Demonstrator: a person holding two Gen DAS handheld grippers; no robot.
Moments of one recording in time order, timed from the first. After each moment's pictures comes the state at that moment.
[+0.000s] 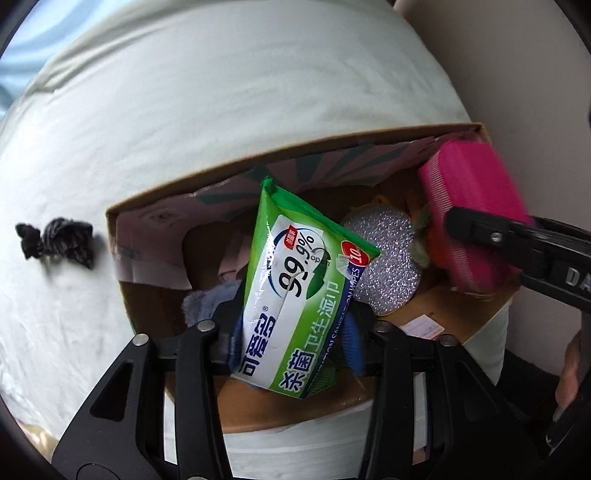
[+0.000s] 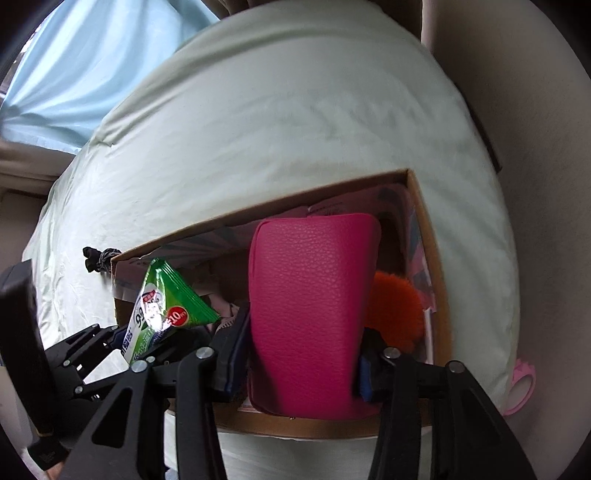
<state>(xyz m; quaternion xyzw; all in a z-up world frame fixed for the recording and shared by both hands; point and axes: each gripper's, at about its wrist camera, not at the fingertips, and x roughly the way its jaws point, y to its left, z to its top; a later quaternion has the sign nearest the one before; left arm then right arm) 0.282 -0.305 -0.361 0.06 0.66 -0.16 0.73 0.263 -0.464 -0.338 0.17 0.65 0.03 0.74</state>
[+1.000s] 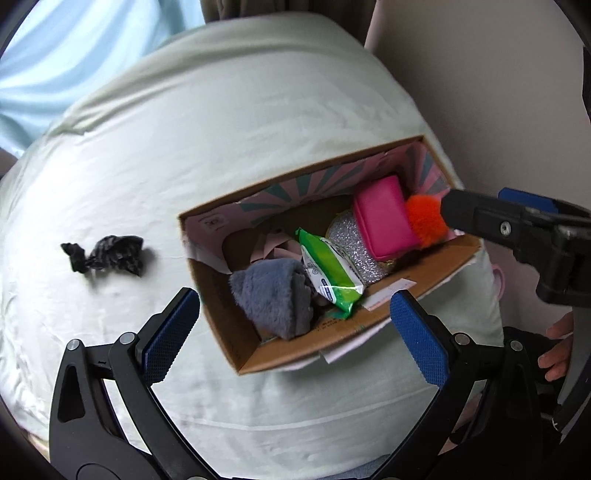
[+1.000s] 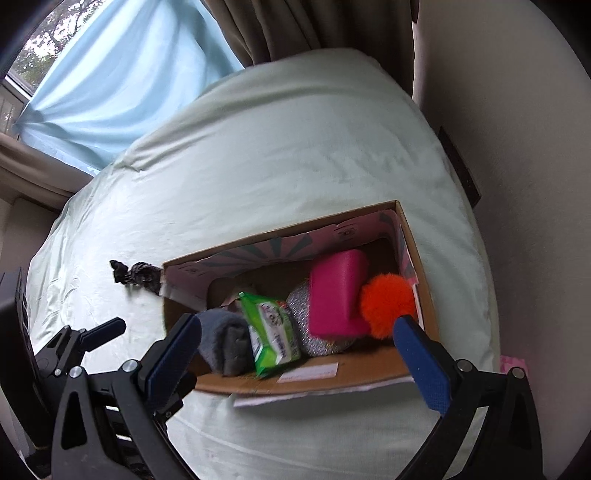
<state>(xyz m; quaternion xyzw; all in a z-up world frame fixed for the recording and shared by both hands) 0.230 -0.272 -0.265 0.09 0.59 -0.18 0.78 0.212 -0.434 -0.246 0.16 0.58 0.02 0.80</state>
